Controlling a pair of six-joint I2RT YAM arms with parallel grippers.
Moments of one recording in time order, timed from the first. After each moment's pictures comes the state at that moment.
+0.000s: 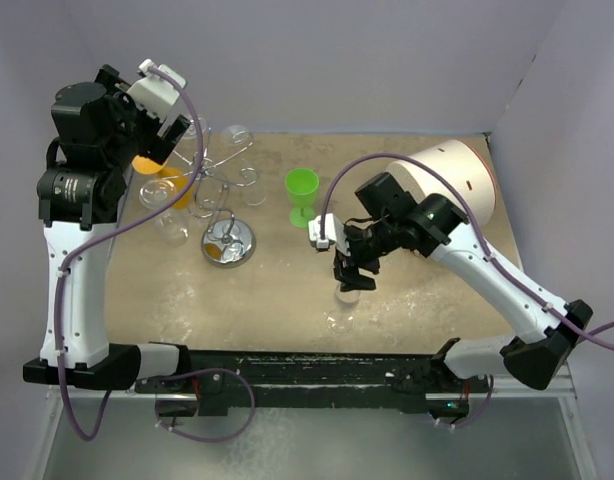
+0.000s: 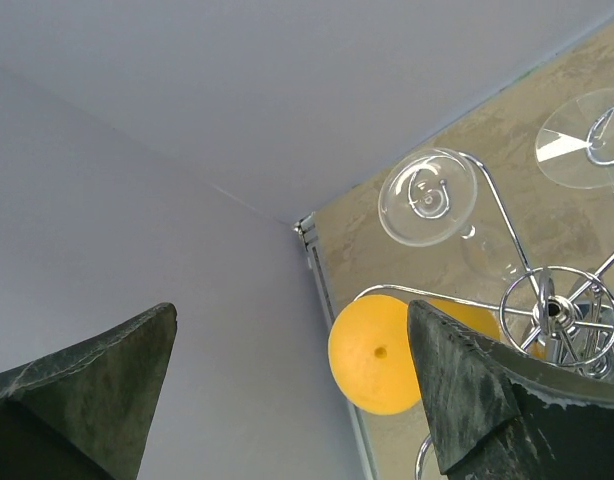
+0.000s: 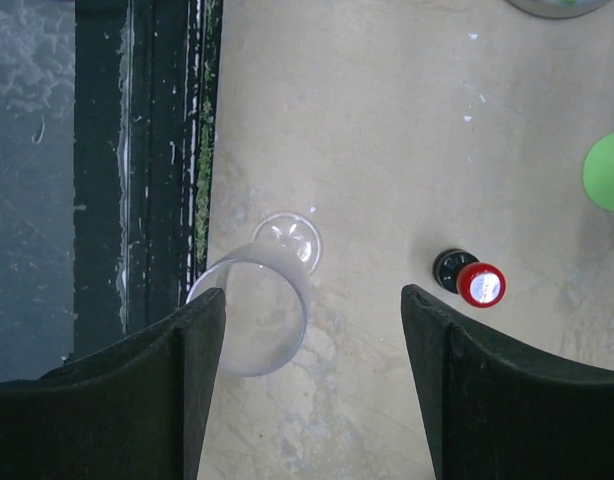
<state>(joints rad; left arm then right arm) -0.10 1.30 1.92 -0.84 -0.05 0.65 0.74 1.32 1.46 -1.15 -0.56 -0.75</state>
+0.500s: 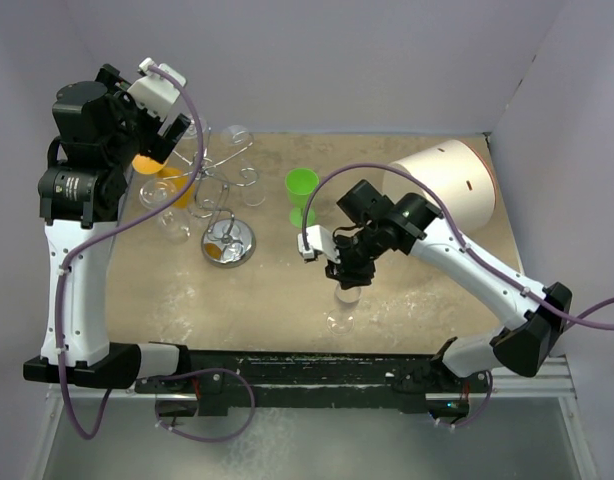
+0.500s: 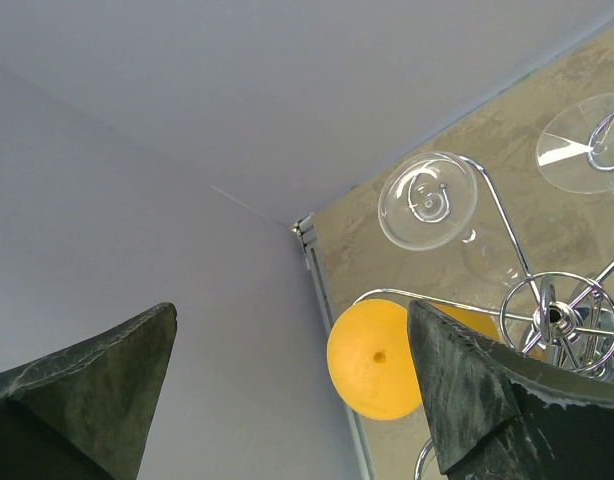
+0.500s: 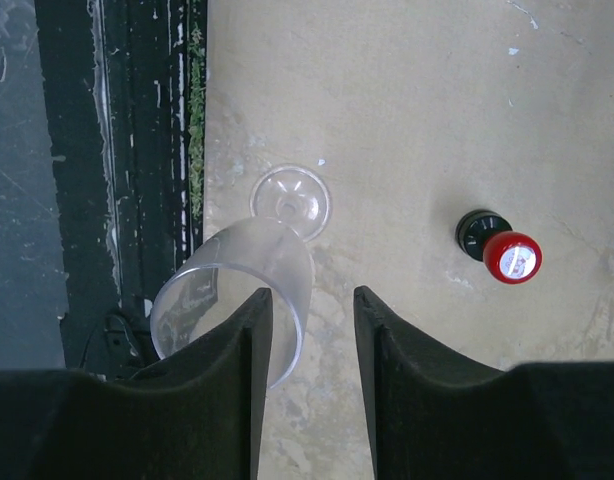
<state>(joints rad) -0.10 1.31 1.92 -0.82 -0.05 0.64 0.80 1.42 1.45 -1.21 -0.43 -0.76</state>
